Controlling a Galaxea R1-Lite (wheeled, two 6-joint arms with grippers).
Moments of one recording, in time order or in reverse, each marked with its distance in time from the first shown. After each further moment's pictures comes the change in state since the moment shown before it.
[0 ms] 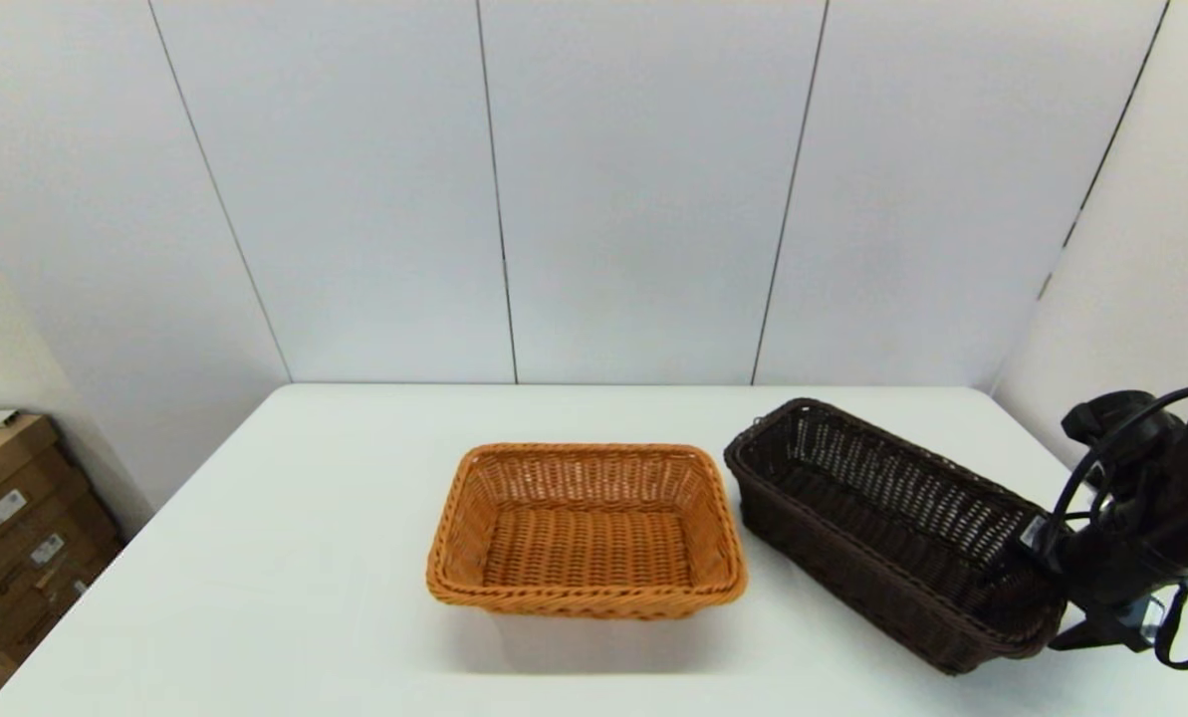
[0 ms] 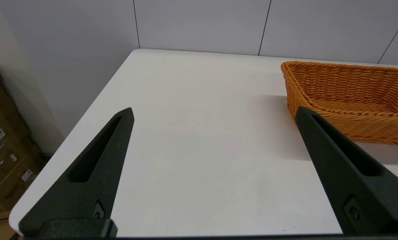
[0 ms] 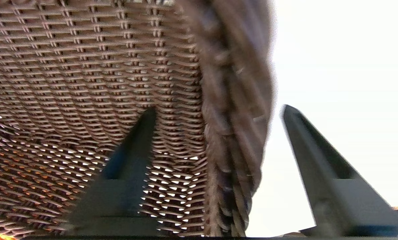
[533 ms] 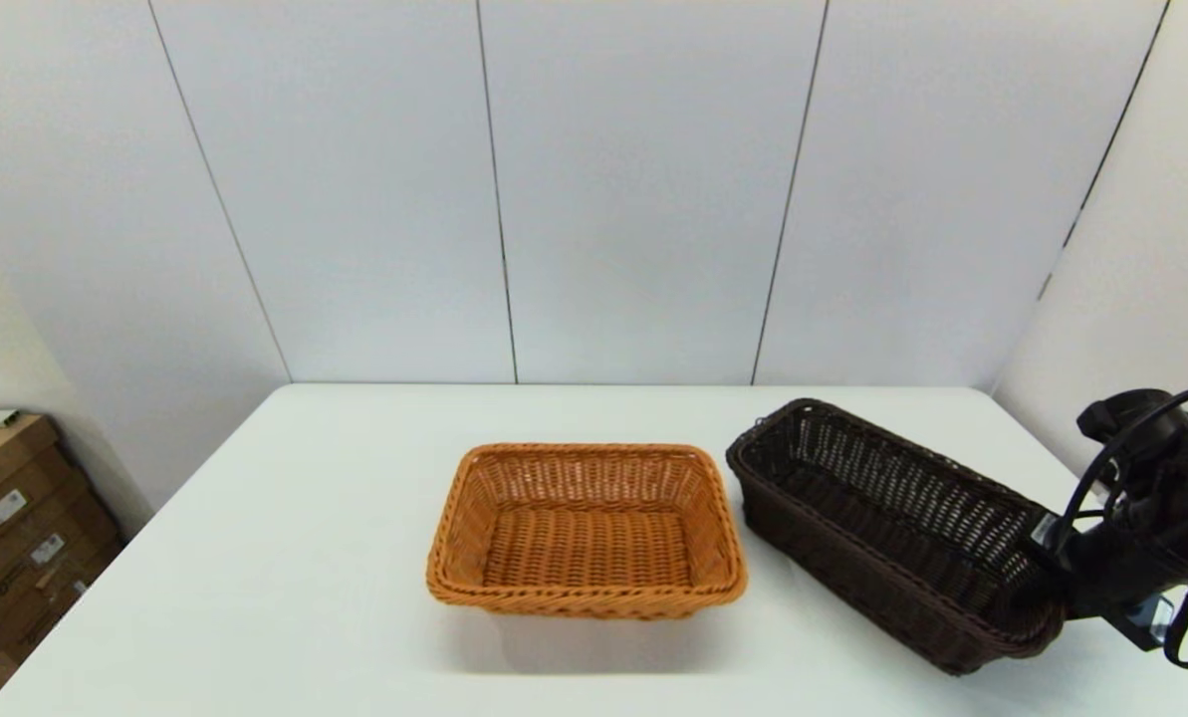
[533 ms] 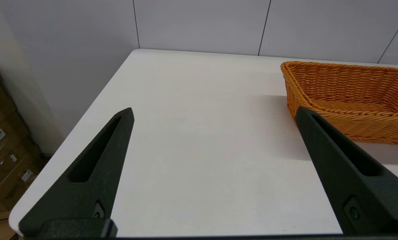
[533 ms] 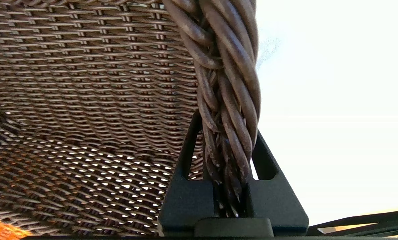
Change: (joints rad) left arm 0.000 0.000 0.000 0.000 0.000 0.001; right arm -0.031 -0.011 0.001 -0.001 0.023 -0.014
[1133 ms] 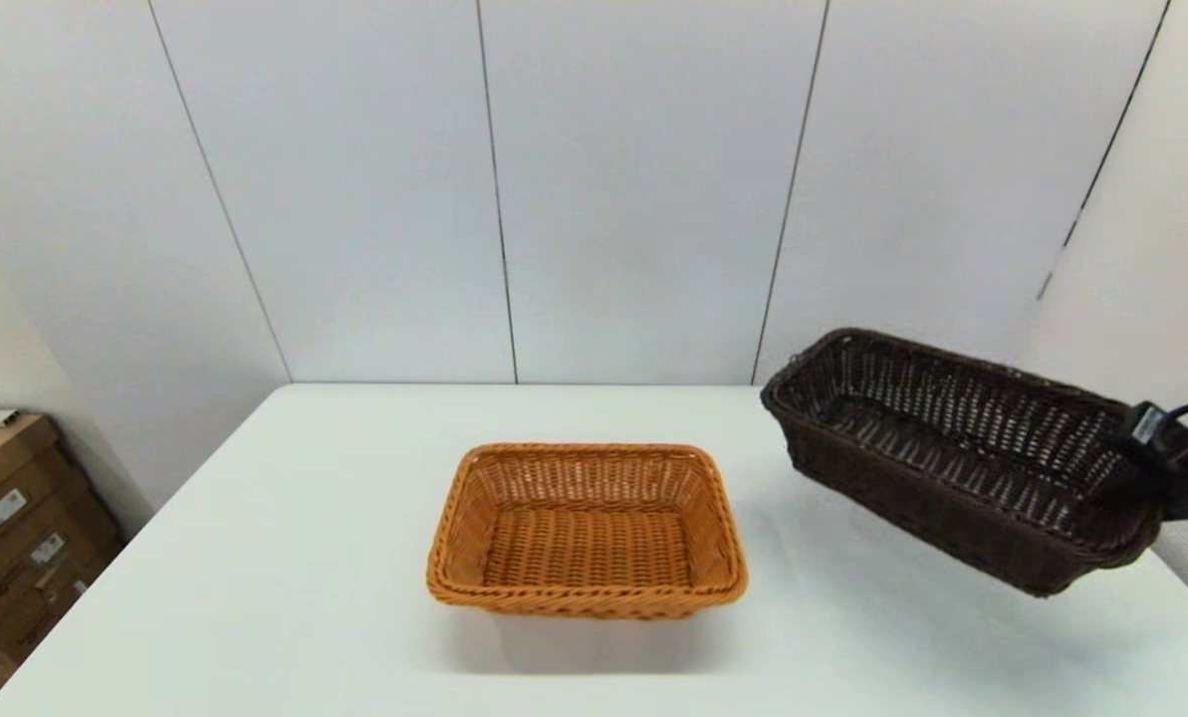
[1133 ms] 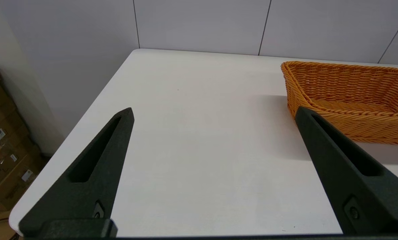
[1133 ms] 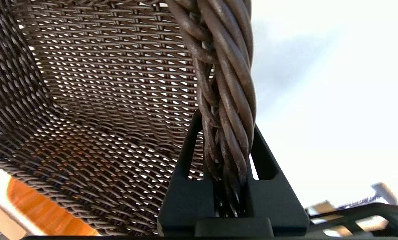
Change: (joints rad) left arm 0.000 0.000 0.000 0.000 0.001 0.000; right arm -0.079 -0.210 -0.312 0.319 0.010 -0.097
